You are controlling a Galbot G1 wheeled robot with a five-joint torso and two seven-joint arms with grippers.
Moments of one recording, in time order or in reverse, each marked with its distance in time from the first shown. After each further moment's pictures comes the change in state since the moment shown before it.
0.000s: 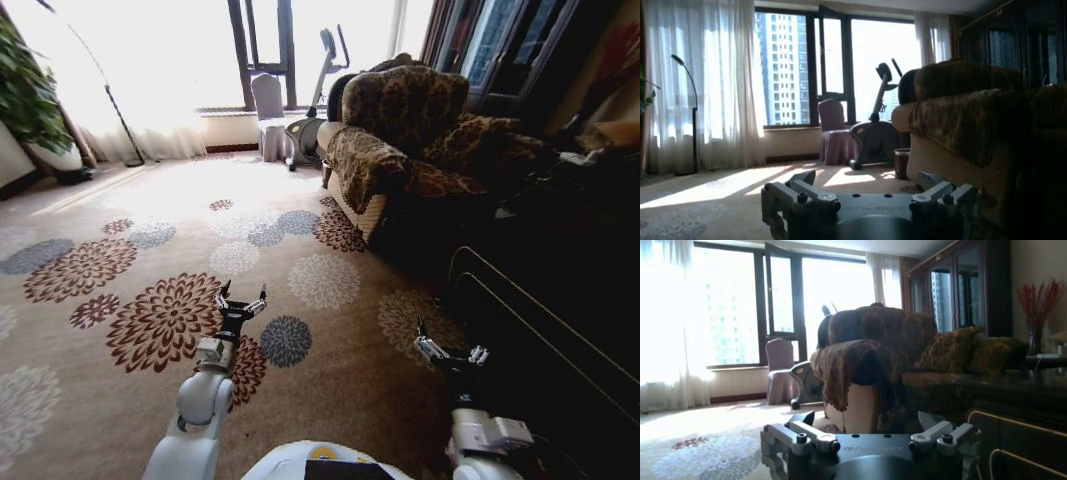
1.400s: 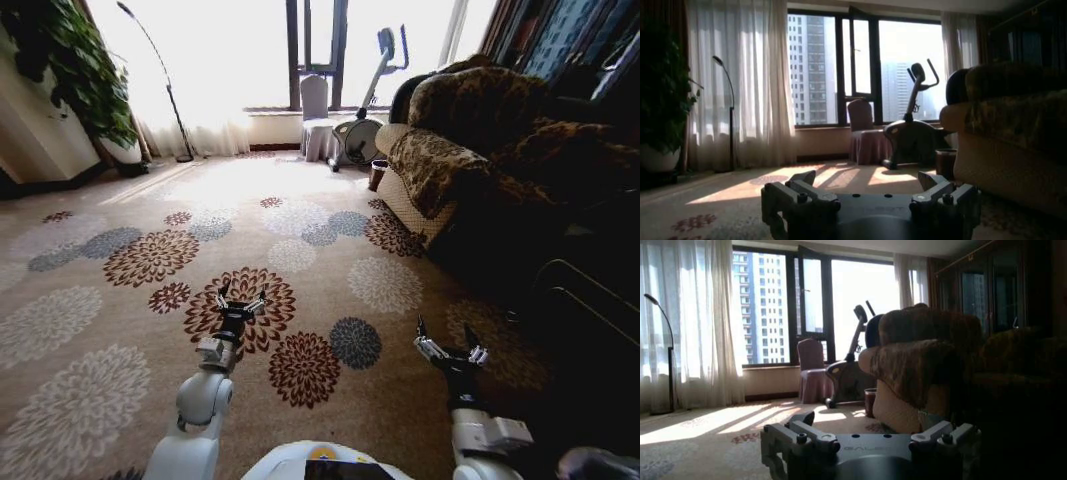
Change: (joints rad) left arm 0.000 0.001 -0.001 0.000 0.000 0.000 -0.001; right arm 0.000 0.000 -0.001 0.000 0.000 0.000 0.000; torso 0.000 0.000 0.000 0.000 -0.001
